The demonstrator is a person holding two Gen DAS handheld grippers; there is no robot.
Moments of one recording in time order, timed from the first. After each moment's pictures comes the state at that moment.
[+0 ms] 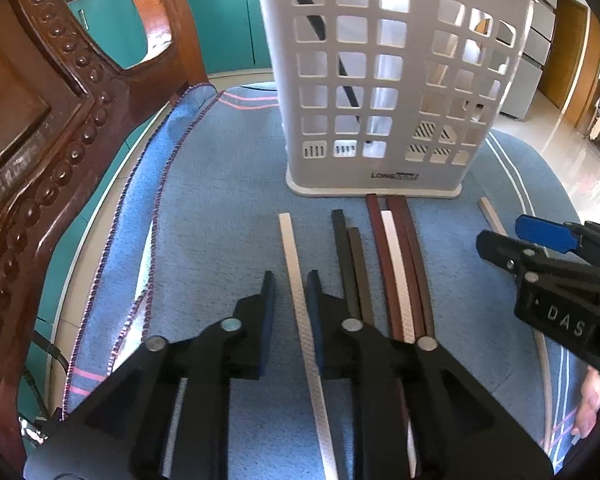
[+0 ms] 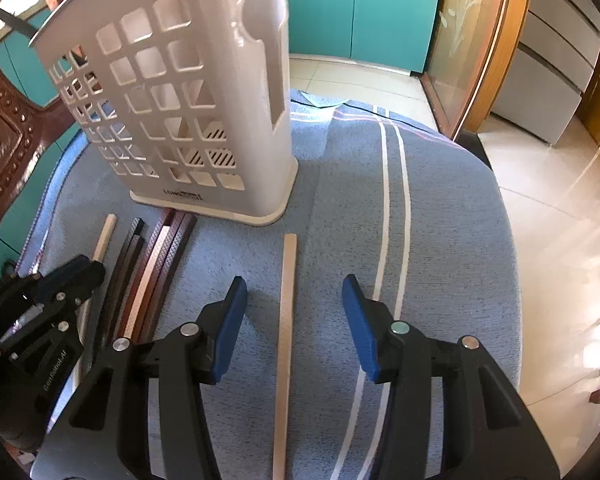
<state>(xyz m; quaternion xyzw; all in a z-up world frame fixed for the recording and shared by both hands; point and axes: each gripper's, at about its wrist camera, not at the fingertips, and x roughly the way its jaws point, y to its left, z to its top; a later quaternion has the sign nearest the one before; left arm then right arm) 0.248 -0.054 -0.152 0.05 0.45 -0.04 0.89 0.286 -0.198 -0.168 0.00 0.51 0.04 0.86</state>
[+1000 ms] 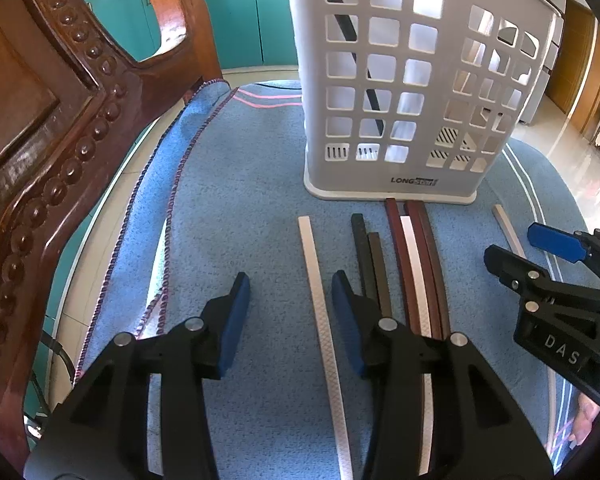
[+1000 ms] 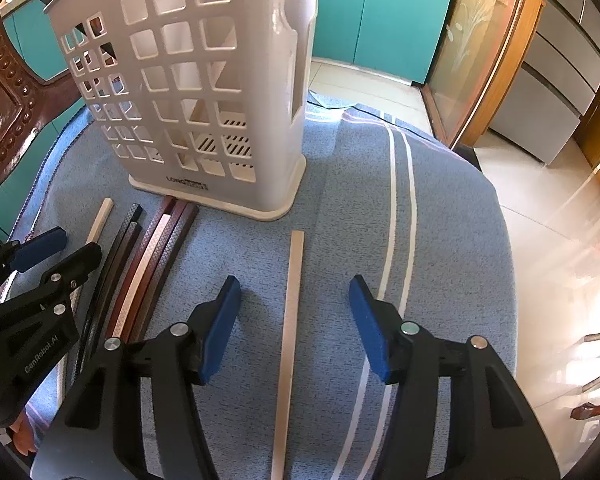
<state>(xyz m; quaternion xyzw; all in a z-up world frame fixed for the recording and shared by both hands) 0.276 -0.028 -0.159 0.04 0.46 -0.03 0.89 0.278 -0.186 -0.173 -0.02 0.51 0.04 0.86</state>
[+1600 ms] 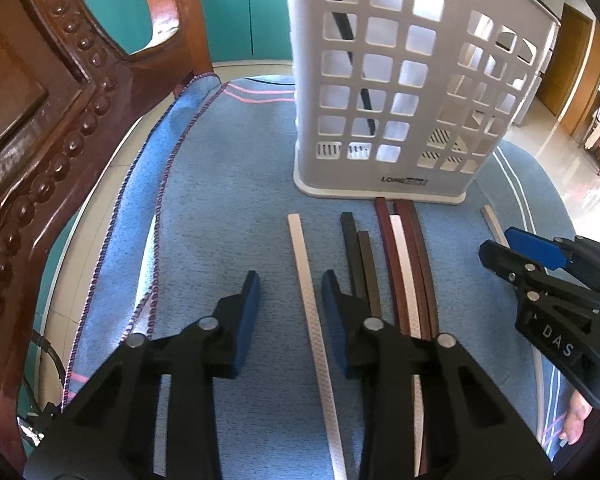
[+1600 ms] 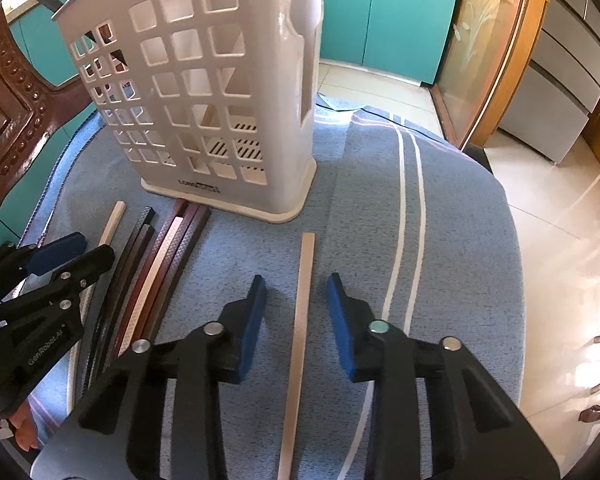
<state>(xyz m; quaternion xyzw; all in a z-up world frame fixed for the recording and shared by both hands) 0.290 -0.012 -0.167 0.02 0.47 -0.05 0.88 0.278 -0.191 -0.168 -0.01 0.50 0.06 0.86</state>
